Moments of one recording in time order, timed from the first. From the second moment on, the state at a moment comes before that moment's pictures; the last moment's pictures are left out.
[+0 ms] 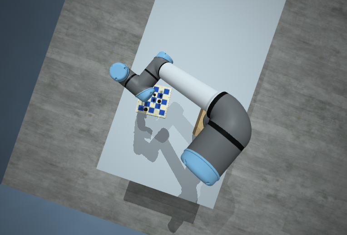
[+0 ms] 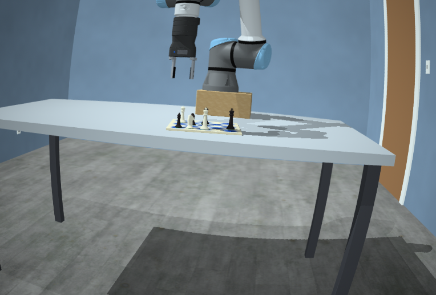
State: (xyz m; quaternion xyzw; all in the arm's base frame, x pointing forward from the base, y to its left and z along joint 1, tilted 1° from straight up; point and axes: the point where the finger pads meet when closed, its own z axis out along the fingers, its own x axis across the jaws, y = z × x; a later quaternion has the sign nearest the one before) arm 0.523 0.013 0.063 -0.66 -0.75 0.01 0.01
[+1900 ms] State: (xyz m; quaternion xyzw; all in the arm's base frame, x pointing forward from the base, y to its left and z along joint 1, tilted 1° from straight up) arm 0.521 0.013 0.025 -0.99 -0.13 0.01 0.00
